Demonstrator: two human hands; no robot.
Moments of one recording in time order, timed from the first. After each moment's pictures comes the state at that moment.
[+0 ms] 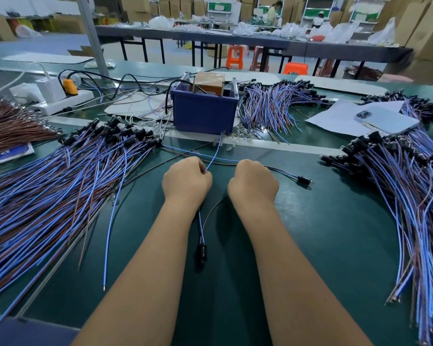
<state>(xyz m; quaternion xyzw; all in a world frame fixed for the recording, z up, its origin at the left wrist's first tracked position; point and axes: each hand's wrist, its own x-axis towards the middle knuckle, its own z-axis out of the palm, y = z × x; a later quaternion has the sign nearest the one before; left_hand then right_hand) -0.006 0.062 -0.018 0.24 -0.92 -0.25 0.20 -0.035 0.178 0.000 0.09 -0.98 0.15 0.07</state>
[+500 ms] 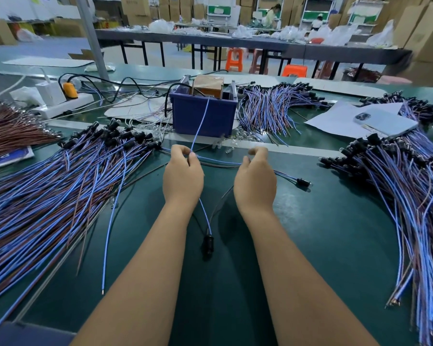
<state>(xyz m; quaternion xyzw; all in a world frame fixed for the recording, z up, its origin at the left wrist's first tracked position) -0.008 0.062 -0.016 0.22 -0.80 -0.46 0.31 -0.038 0.178 -0.008 0.06 -0.87 0.45 0.17</state>
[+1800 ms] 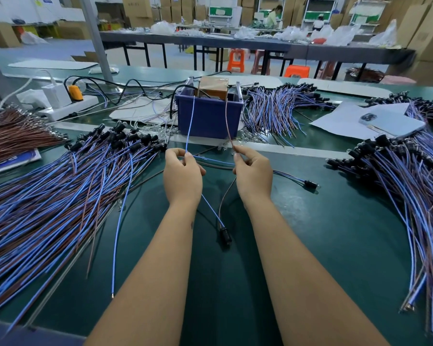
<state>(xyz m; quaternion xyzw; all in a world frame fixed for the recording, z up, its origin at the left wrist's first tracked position) -0.010 0.056 -0.016 0.28 -0.71 -0.56 0.34 -0.066 0.159 -0.024 0.09 -0.77 0.62 0.10</state>
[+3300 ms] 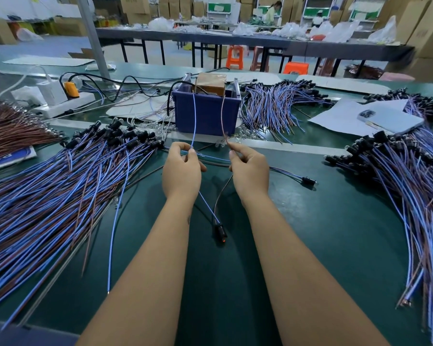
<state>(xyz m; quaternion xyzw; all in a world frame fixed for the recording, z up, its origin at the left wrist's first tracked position) -0.016 0.052 -0.020 0.25 -0.75 -0.53 0.31 -0.067 0.161 -0.025 0.11 -0.78 0.61 0.09</state>
